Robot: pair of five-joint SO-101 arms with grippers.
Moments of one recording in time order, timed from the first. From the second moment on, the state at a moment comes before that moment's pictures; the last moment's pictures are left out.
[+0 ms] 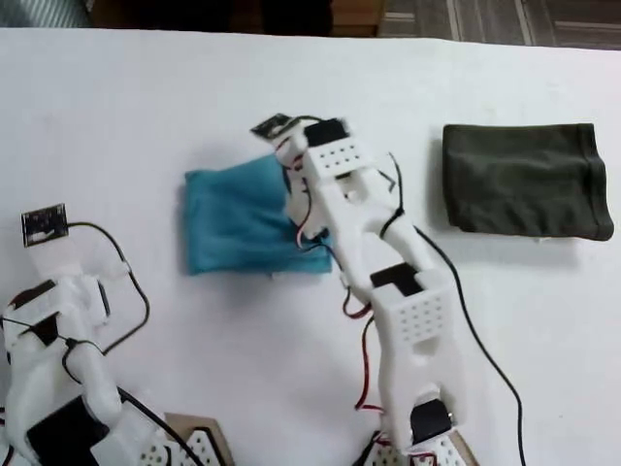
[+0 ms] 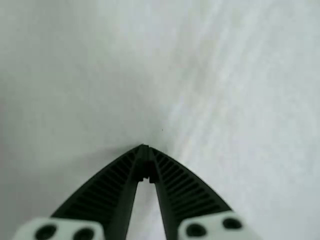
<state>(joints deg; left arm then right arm) -43.3 -20.1 62.9 39.3 -12.9 -24.3 37.5 -29.3 94.2 20.6</state>
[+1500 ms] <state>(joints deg) -43.3 -20.1 63.0 39.3 -12.9 -21.5 22.9 -29.3 87.6 26.8</state>
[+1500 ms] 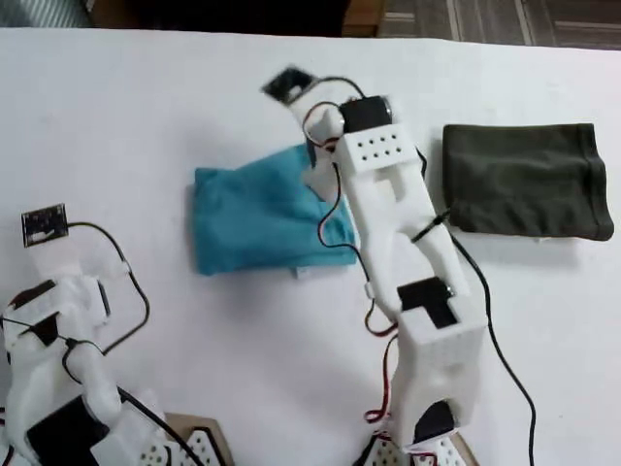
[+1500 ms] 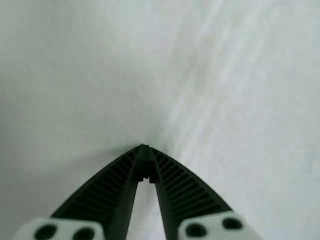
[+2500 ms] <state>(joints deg) -41.4 -20.1 56.4 44.6 -12.4 -18.2 32.0 -31.8 80.2 20.2</state>
